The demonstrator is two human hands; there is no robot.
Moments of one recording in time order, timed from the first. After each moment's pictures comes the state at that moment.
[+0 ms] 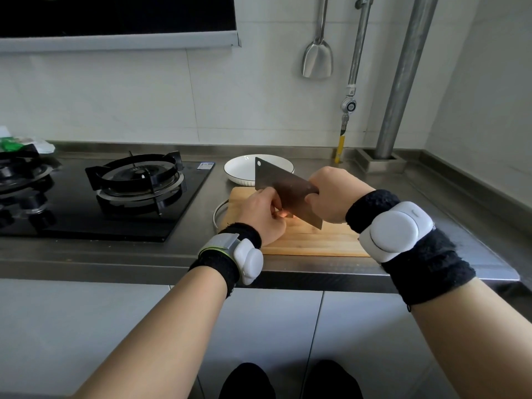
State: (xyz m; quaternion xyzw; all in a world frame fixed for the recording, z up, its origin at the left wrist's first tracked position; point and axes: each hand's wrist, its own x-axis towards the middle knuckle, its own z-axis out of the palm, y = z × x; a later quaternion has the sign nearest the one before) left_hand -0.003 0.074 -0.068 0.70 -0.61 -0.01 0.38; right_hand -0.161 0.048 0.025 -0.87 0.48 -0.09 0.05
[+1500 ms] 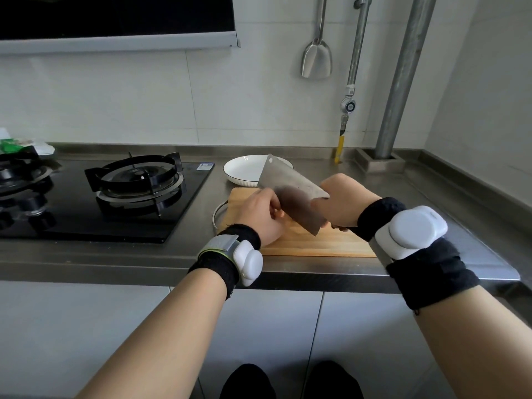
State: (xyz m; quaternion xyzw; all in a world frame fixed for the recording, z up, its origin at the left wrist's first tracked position) left_hand -0.003 0.076 -0.069 0.70 -0.60 -0.02 0.38; right_hand -0.175 0.041 0.011 -0.83 0.50 -0.14 0.22
